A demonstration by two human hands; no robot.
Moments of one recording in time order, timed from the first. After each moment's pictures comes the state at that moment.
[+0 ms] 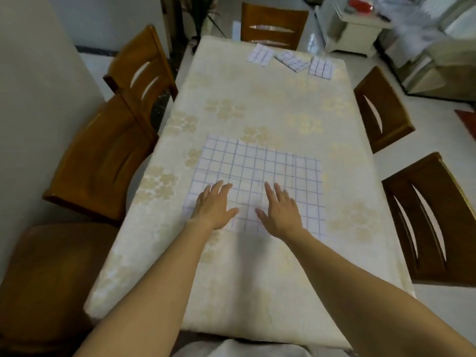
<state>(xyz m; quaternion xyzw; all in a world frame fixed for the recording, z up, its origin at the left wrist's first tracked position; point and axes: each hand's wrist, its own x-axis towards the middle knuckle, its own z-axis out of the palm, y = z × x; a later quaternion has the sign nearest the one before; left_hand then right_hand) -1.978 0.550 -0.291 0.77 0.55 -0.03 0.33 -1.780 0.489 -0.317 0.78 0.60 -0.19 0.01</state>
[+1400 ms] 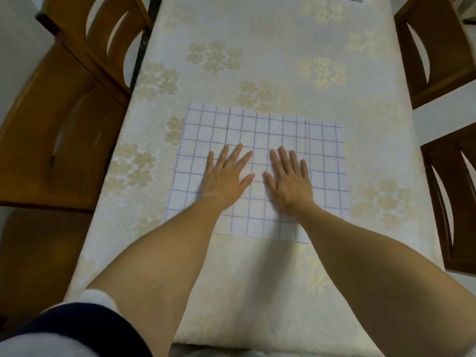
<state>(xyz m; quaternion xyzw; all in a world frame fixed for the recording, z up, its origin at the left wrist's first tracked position) -1.907 0.618 -0.415 0.85 0.50 -0.08 0.15 -1.716 0.548 -0.412 0.75 0.64 -0.17 0.02</state>
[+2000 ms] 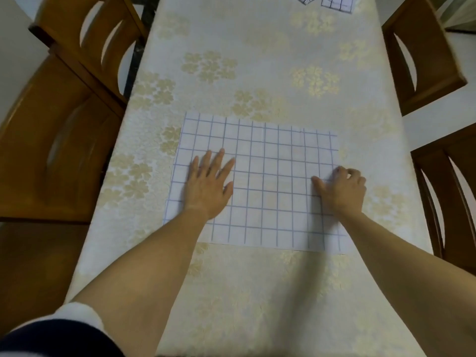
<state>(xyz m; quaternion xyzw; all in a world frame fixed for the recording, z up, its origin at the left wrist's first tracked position) -1.941 0.624 -0.416 0.87 0.49 -0.05 0.07 -1.617 0.521 -0.383 0.91 0.40 -0.11 -0.03</state>
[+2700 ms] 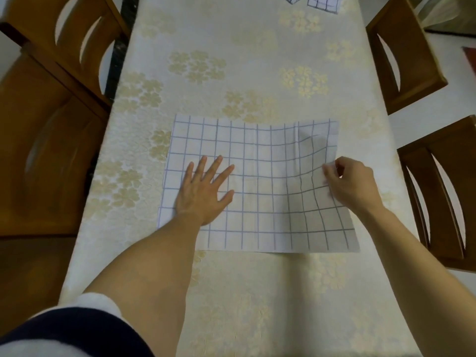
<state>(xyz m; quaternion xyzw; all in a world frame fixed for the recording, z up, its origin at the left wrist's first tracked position) -1.946 0.631 -0.424 0.89 0.45 -0.04 0.09 -1.640 0.526 -0.287 0.86 0.43 -0.20 -0.17</state>
